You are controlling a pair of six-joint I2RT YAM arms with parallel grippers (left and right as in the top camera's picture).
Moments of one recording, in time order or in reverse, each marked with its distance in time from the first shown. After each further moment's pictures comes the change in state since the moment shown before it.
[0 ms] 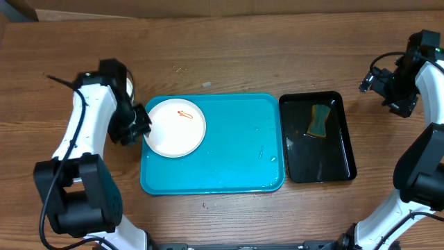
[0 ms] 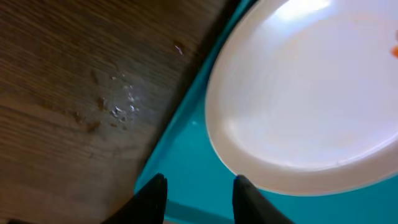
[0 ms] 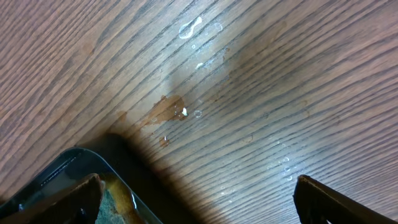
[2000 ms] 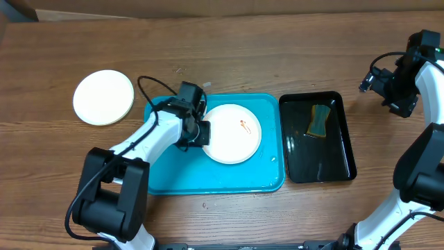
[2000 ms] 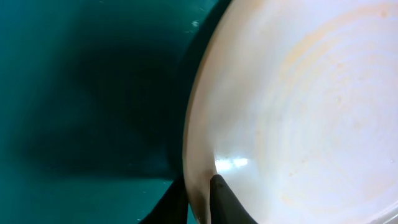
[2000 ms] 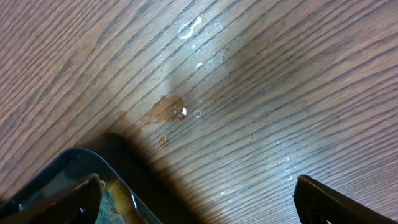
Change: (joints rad) left arm -0.445 -0.005 -0.327 0.593 0.064 0.141; right arm 0.000 0.000 0.000 0.000 0.000 0.001
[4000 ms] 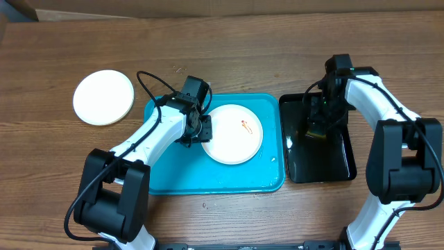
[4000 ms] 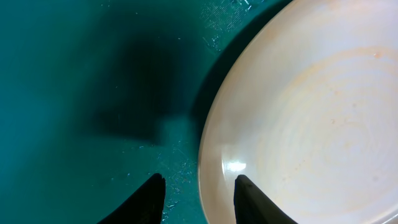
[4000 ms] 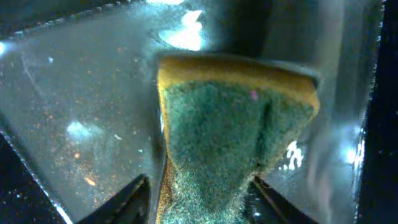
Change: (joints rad) left arm -0.024 0.000 0.084 -0.103 -0.072 -0.148; right arm 0.359 -0.002 -0.292 0.142 -0.029 -0.106
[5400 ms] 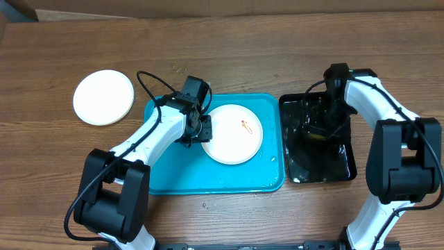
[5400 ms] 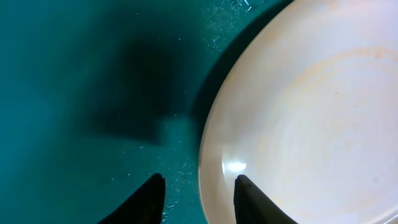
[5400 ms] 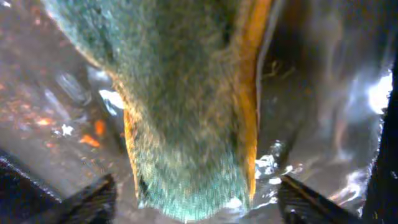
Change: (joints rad) left arm 0.000 0.000 0.000 0.001 -0.001 0.000; right arm 0.000 0.000 -0.010 -0.176 -0.007 0.103
